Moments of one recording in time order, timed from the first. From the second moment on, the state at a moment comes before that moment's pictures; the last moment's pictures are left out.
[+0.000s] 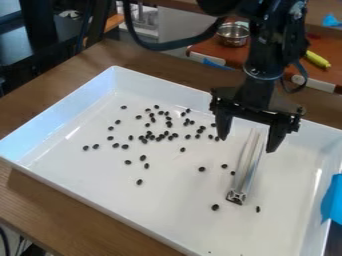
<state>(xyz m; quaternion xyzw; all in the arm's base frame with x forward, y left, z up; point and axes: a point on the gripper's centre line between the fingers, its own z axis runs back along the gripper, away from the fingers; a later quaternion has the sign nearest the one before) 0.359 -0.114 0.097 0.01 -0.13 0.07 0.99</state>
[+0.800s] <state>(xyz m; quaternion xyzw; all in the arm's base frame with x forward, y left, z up) 0.359 -0.098 0.065 -0.01 -0.09 0.10 0.99</state>
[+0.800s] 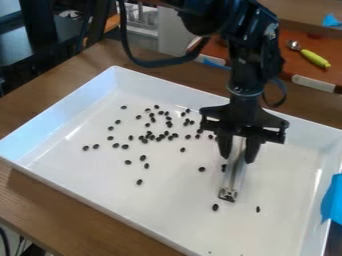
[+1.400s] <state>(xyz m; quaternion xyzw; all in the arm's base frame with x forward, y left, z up) 0.364 -0.077 0.063 0.00 -0.10 0.09 0.99</state>
